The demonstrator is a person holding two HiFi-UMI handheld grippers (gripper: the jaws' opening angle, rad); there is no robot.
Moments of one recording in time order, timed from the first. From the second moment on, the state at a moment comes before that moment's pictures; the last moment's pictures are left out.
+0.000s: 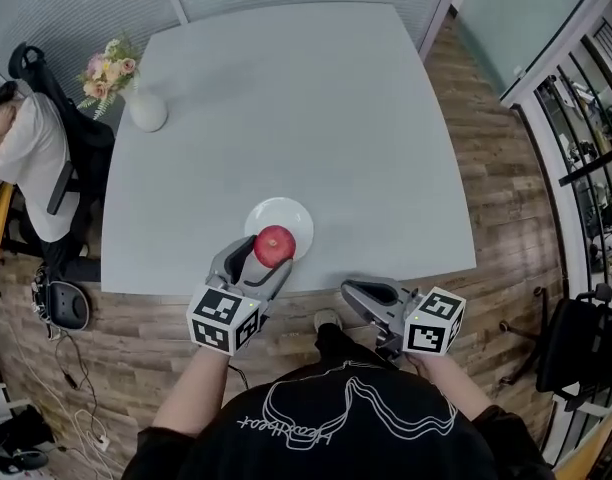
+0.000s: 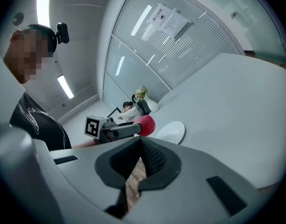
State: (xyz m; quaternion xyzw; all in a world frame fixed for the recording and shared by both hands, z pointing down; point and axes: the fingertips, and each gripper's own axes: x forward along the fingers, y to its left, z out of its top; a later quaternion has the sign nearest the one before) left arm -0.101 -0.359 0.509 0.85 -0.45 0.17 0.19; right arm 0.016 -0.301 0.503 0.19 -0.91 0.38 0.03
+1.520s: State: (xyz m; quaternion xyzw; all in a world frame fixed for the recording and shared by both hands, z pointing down) left arm -0.107 -0.410 0.597 0.83 -0.47 0.25 0.18; right arm 0.020 -0.319 0.535 0.19 -0.90 0.38 0.06
